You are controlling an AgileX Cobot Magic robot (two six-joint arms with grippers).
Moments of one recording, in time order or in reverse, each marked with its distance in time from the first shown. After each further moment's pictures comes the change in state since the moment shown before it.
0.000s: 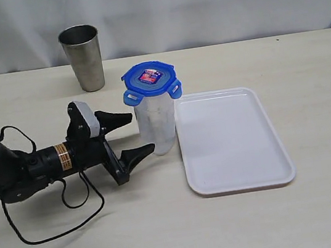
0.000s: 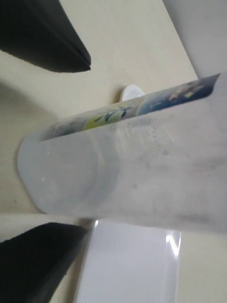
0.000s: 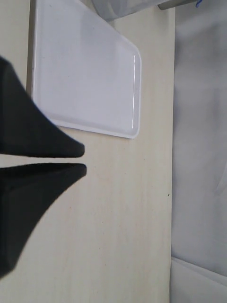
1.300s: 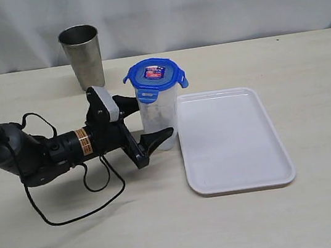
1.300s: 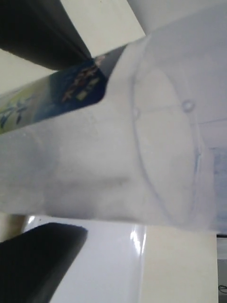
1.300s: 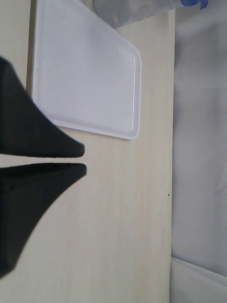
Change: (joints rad) left arm -0.094 0.002 -0.115 -0.051 0.025 -0.050; right arm 0.000 0.000 0.000 0.000 0.000 0.000
